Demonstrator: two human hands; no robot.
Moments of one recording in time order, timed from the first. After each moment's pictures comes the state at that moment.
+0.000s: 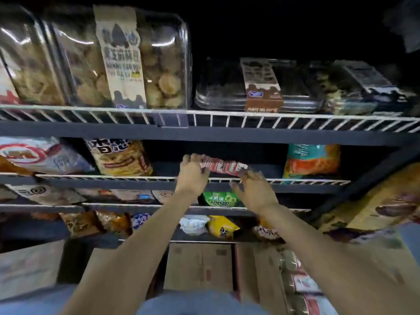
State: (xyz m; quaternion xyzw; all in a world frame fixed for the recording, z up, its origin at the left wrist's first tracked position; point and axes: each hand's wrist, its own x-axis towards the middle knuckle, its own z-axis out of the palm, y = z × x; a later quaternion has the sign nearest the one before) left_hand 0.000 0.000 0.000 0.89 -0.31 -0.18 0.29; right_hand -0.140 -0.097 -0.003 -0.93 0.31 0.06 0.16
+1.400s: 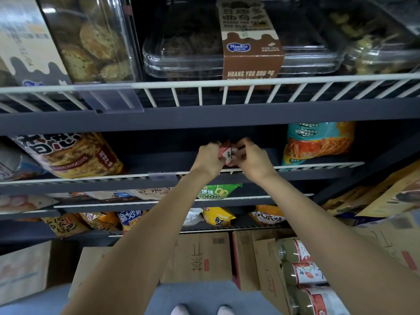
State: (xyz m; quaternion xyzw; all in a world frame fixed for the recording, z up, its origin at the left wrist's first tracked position) left_hand -0.010 -0.089 -0.041 0.84 -0.40 -0.25 0.27; right_hand -0.112 -0.161 -0.032 -0.82 0.43 -0.04 0.38
